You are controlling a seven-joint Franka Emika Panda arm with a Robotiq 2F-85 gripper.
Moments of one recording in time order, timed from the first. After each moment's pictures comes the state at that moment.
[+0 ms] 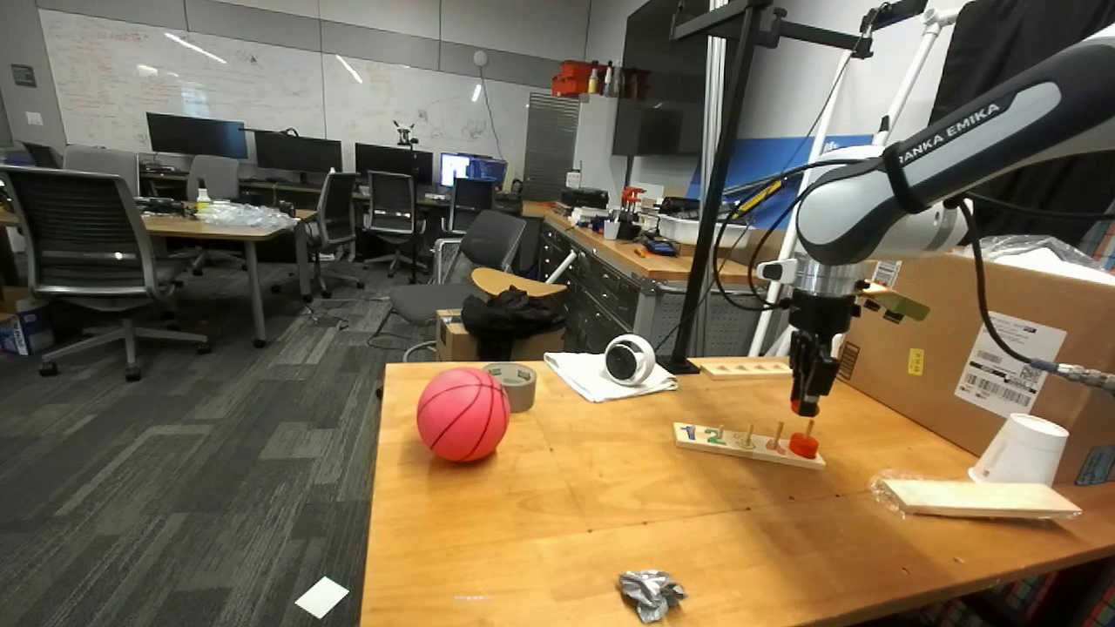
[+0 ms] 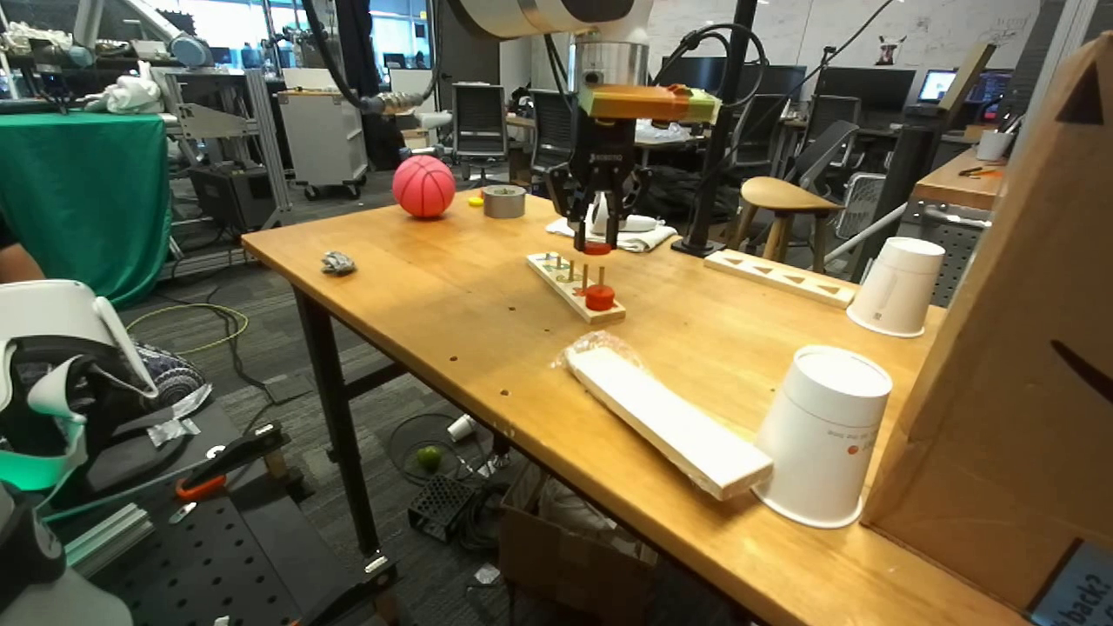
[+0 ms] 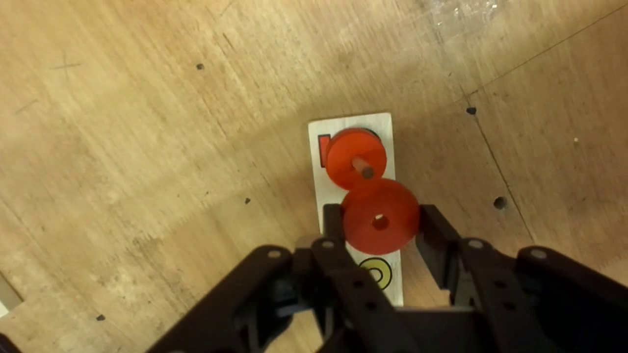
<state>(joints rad) -0.04 0.21 0.02 -1.98 -0.12 2.14 -1.03</state>
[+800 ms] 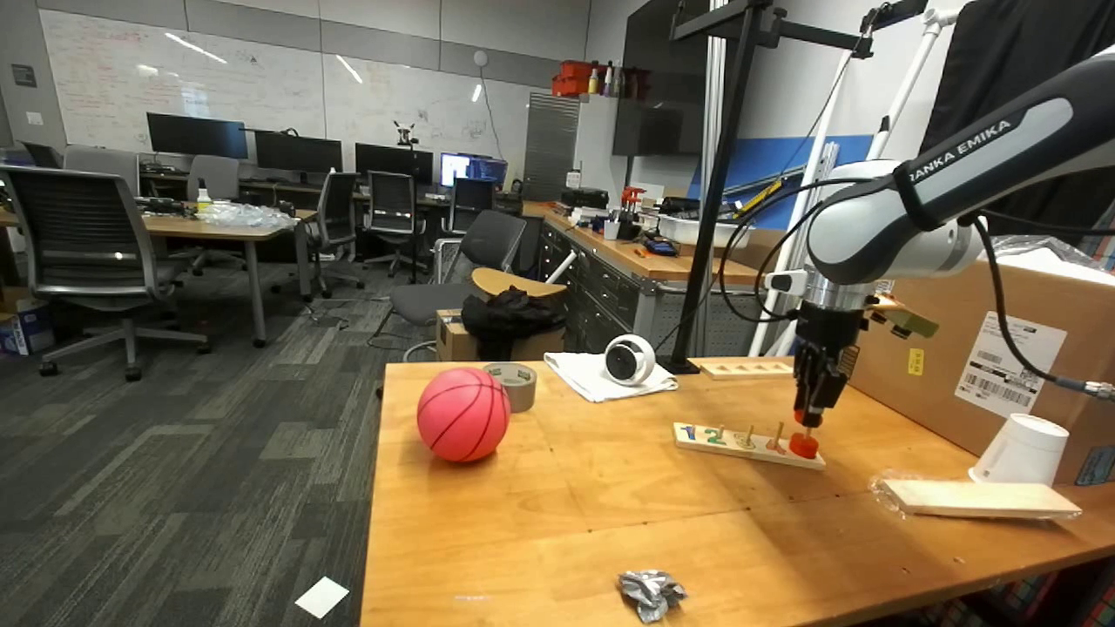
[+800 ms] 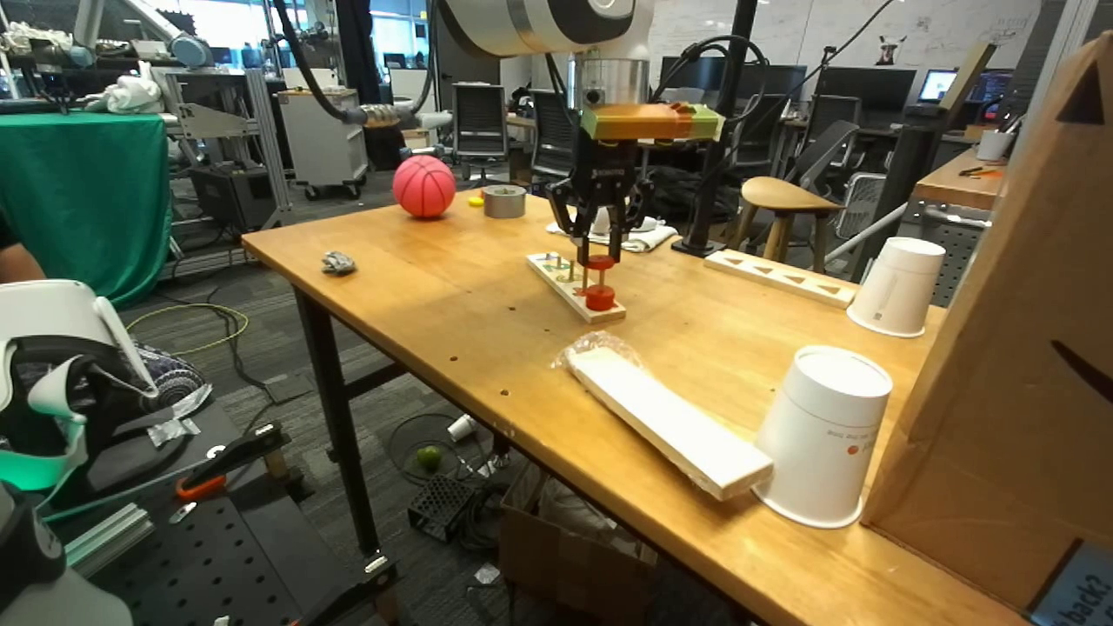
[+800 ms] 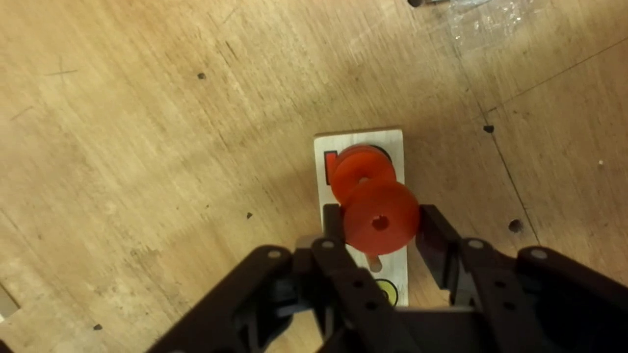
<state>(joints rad) -0.06 0.20 0.02 -2.05 -0.11 2.24 -1.07</state>
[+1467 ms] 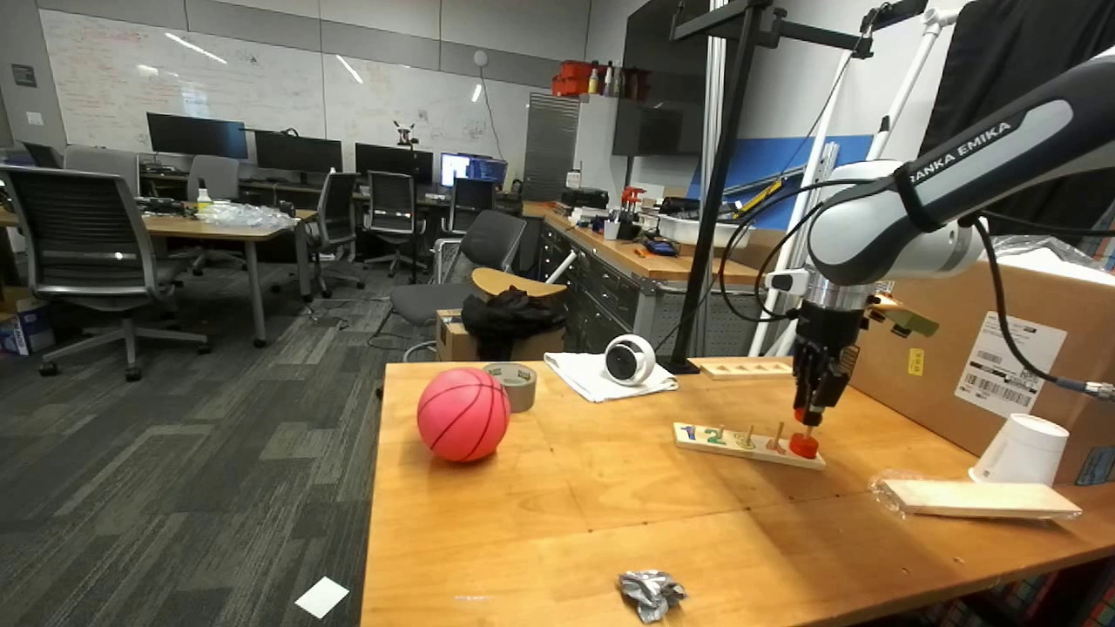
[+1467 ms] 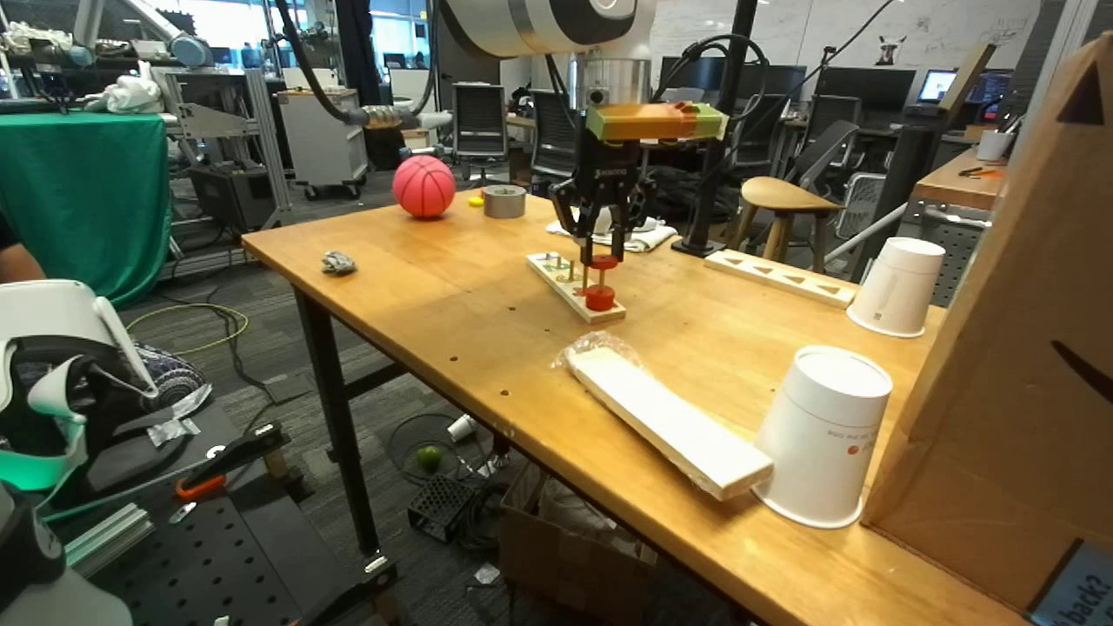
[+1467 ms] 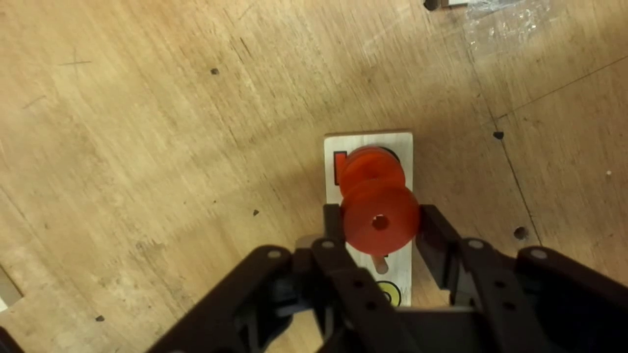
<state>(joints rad) -0.06 0.20 0.02 -2.05 -0.12 2.25 -1.10</state>
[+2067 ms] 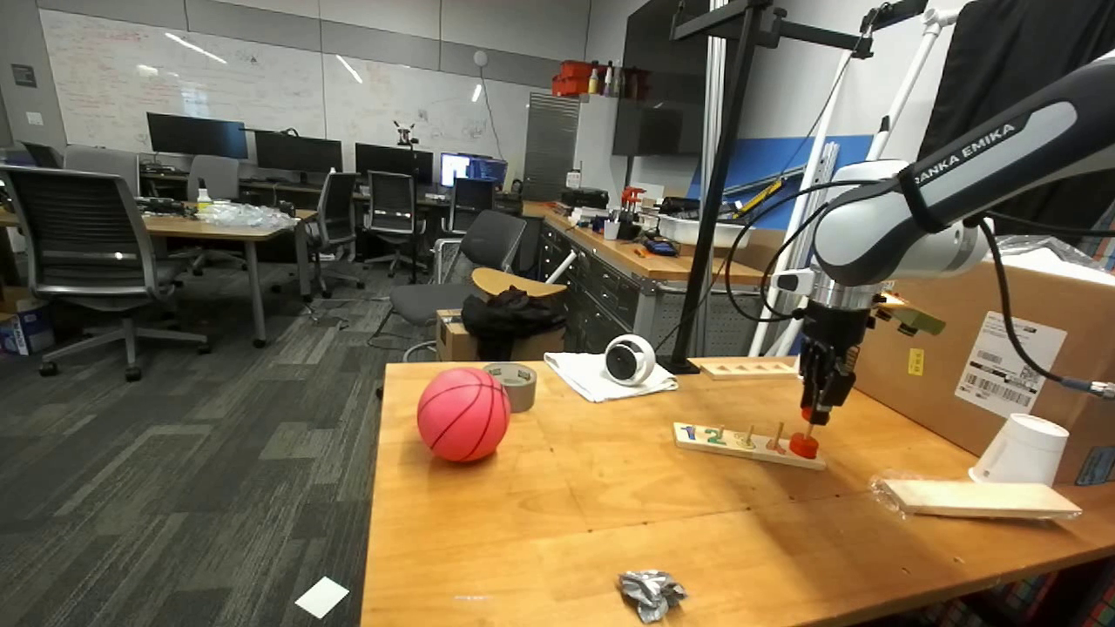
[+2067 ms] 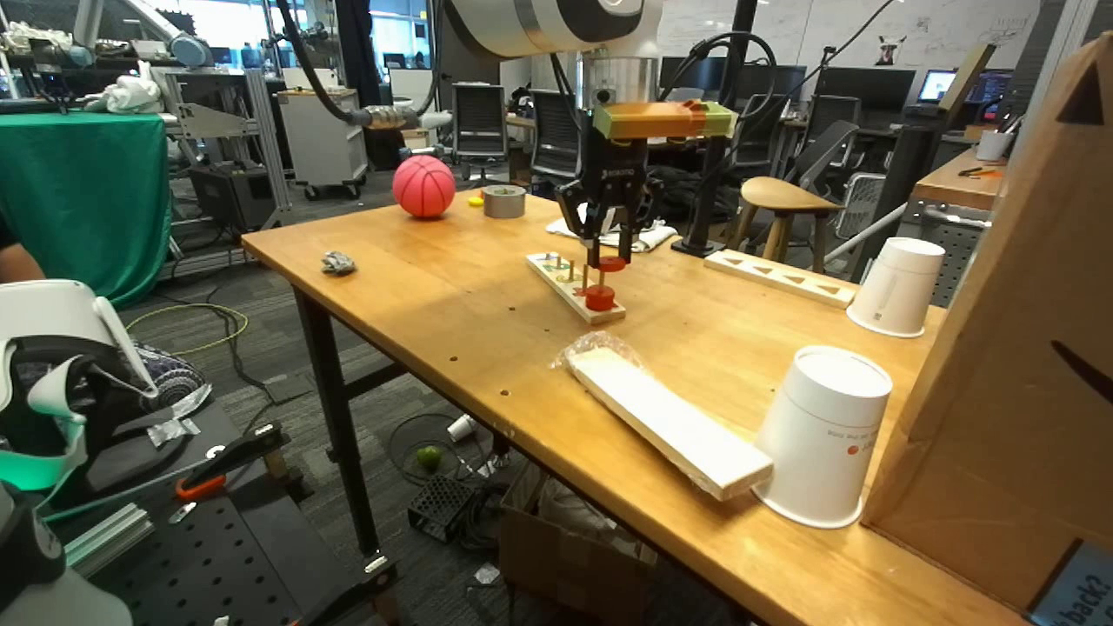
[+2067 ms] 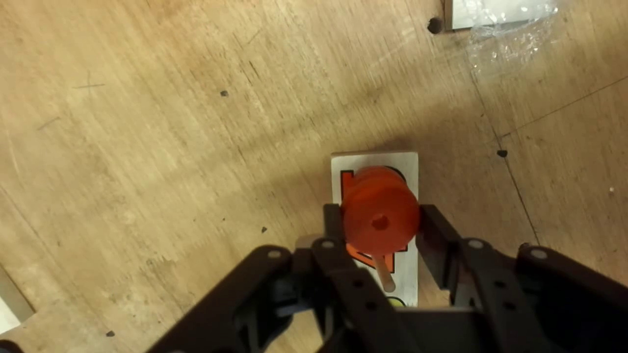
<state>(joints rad) -0.07 0.20 0.01 -2.05 -0.14 2.25 -1.10</state>
